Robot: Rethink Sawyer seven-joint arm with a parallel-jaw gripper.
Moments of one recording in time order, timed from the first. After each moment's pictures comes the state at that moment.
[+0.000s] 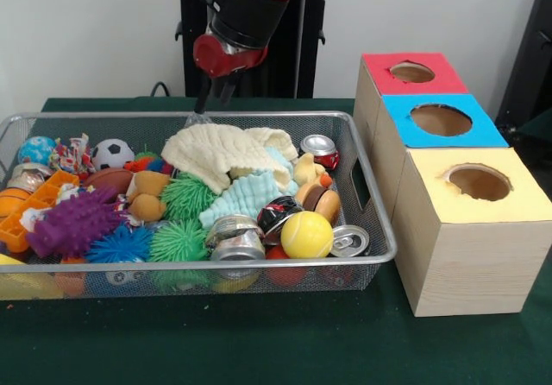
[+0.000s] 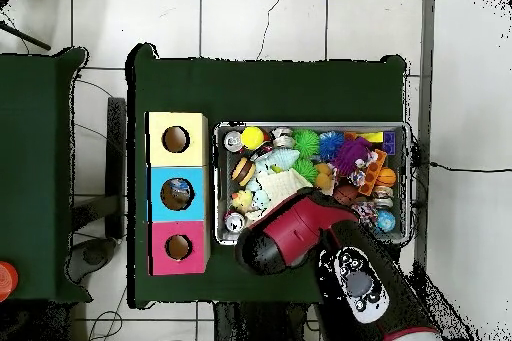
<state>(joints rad) -0.49 -0.75 0.40 1.91 -1.05 0.74 1.52</state>
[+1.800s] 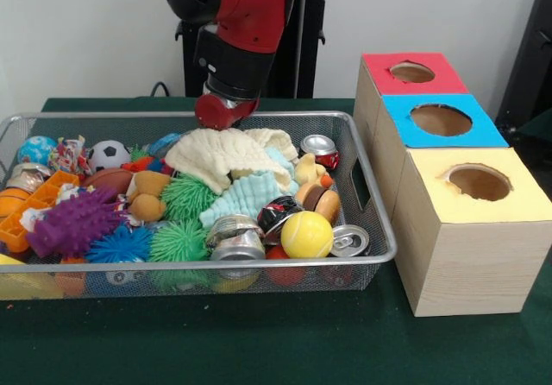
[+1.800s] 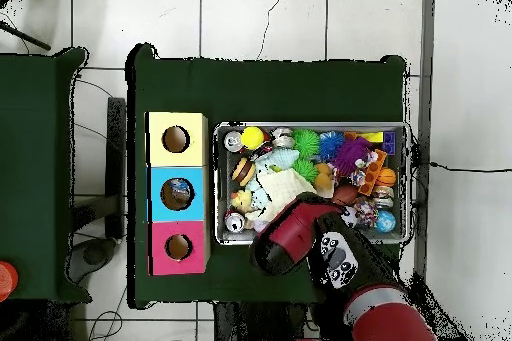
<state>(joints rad) -0.39 -0.55 0.23 1.80 -1.19 0.43 1.52</state>
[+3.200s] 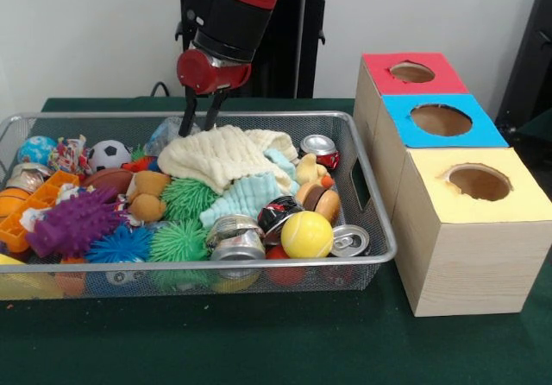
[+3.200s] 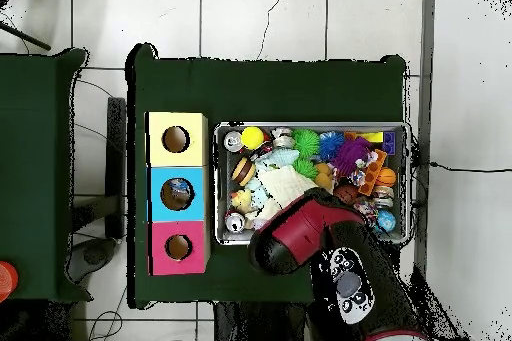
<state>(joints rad) -0.39 -0.73 0.22 1.83 -1.13 0.50 1.52</state>
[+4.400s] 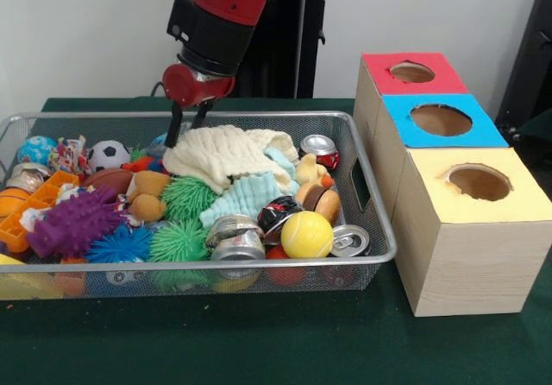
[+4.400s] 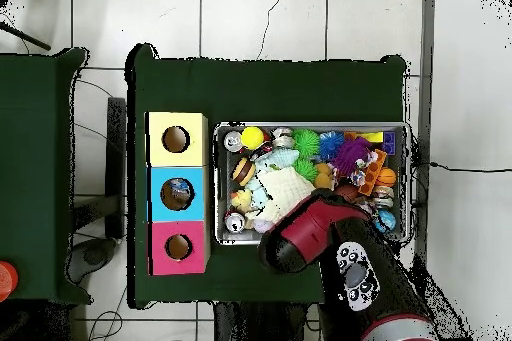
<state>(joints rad) -0.42 -0.66 0.22 1.81 -1.19 0.50 1.52</state>
